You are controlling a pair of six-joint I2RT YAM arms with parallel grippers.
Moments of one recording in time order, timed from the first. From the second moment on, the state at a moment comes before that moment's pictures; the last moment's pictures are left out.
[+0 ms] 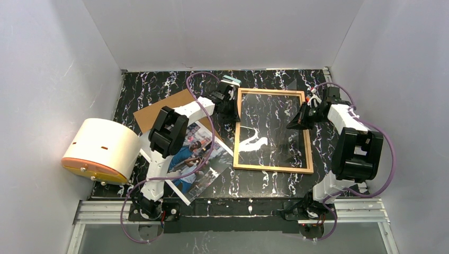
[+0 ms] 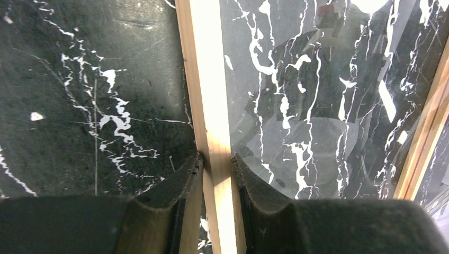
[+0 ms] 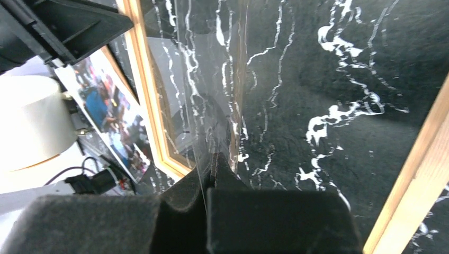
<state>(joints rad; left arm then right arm) -0.59 2.24 1.68 -0.39 0.21 -0.57 -0.14 1.64 1.13 -0.69 -0.68 0.18</state>
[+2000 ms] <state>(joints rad) -0.37 2.17 1.63 -0.61 0.37 -0.49 -0.10 1.46 1.21 -0.48 -1.06 0.62</state>
